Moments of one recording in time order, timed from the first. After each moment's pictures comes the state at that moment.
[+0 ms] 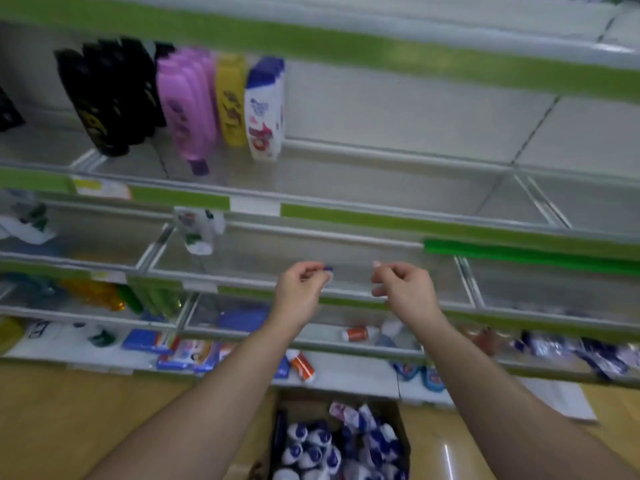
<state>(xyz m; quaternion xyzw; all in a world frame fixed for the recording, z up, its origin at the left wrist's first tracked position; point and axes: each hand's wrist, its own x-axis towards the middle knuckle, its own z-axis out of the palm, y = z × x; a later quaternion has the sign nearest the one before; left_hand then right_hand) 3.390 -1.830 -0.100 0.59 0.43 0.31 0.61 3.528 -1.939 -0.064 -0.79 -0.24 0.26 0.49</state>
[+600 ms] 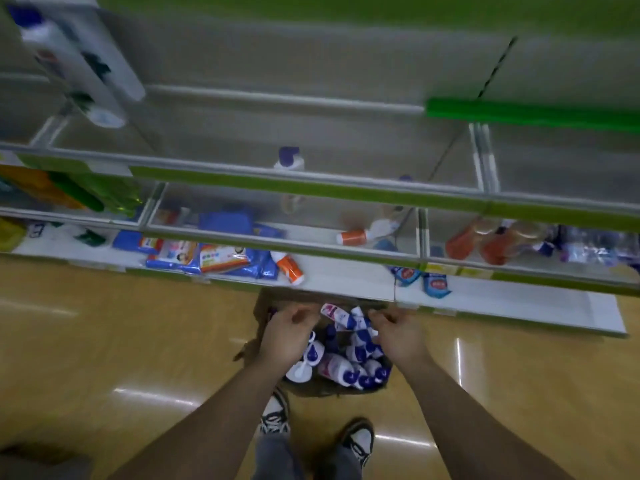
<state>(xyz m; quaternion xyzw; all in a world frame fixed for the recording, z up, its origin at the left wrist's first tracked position) 3.434 -2.005 -0.358 0.60 0.59 0.04 0.54 3.598 -2.114 -0.360 -0.84 -0.14 0.42 0.32</state>
